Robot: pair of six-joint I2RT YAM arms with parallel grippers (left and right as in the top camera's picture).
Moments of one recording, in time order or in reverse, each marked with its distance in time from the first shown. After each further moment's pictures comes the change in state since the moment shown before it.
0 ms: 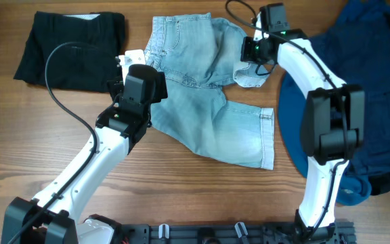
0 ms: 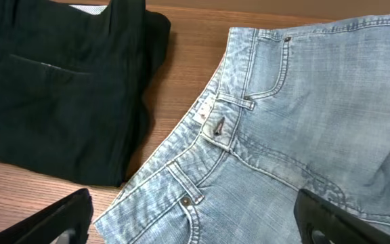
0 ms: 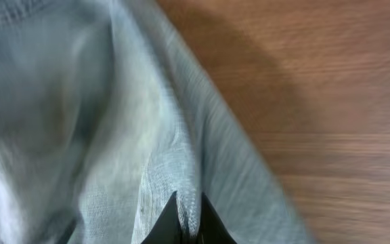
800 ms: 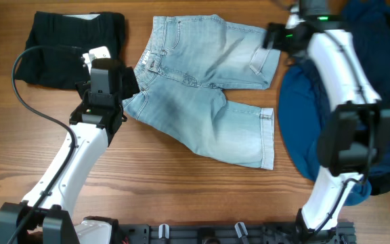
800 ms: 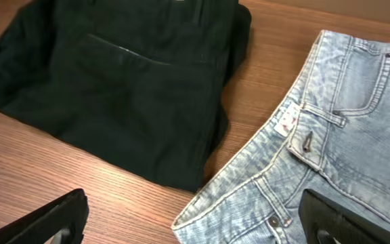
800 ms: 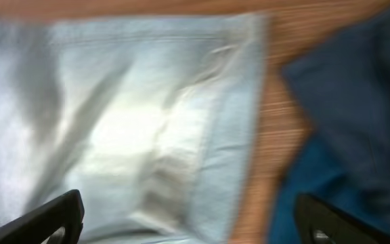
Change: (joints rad) left arm 0.223 0.000 0.000 -0.036 0.062 0.031; right arm -0.037 -0.128 0.086 -0.262 0.146 -0.017
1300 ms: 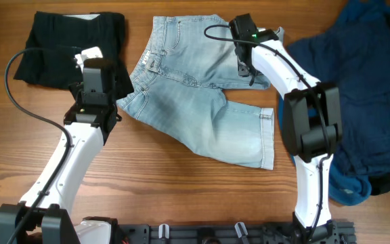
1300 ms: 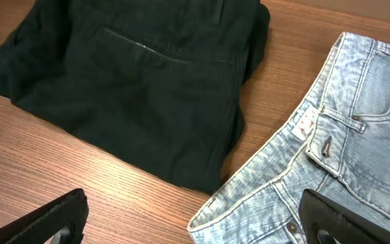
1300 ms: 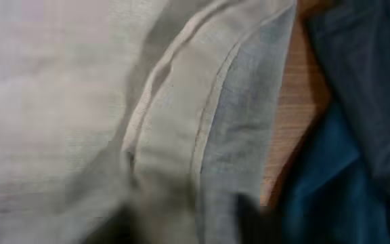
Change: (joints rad) left arm 0.049 0.000 0.000 -0.010 0.018 0.000; right arm 0.188 0.213 0.002 -0.022 0.466 -0.019
